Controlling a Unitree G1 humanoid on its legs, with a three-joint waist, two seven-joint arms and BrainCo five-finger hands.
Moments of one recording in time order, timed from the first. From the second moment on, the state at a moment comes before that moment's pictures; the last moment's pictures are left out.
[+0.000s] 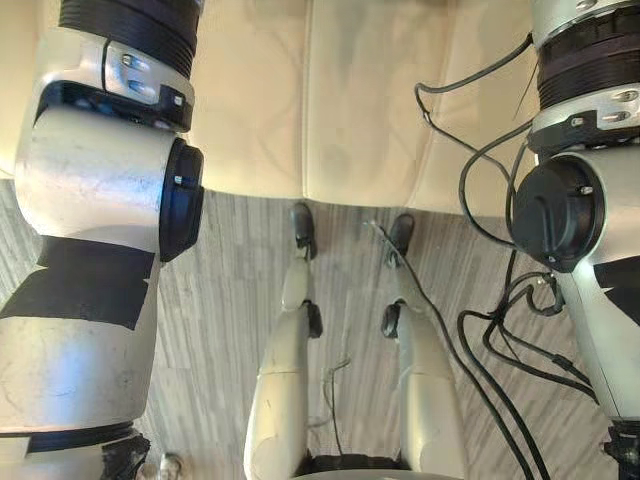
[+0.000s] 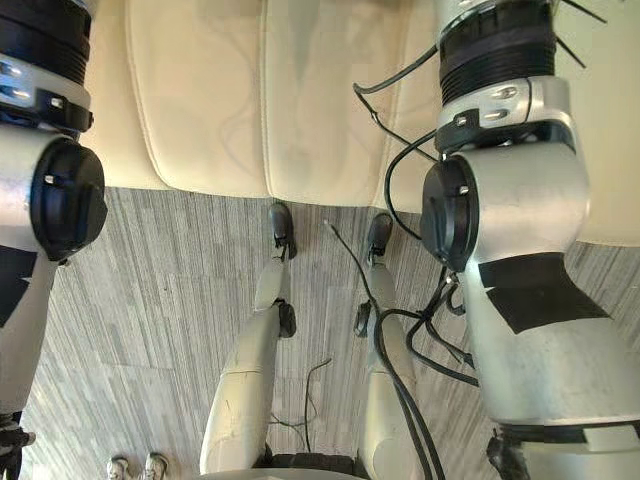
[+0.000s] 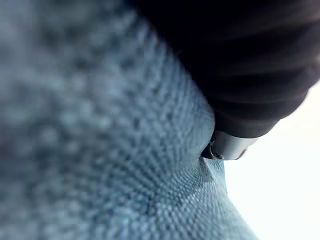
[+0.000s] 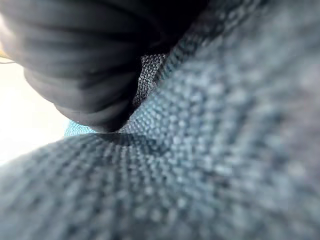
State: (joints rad) left arm -1.91 0.40 -0.17 0.96 0.00 -0.17 0.62; right arm -1.84 -0.33 -0.12 0.93 -0.10 -0.11 -0.74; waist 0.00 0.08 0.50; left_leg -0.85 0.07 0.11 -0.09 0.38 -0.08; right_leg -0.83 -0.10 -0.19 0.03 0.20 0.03
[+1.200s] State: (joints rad) left arm -0.02 0.26 -0.14 0.24 -0.28 -0.31 0.17; right arm -0.03 -0.27 0.09 0.16 0.01 -0.26 -0.11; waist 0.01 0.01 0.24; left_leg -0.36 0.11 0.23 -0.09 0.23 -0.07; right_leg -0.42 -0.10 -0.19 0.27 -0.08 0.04
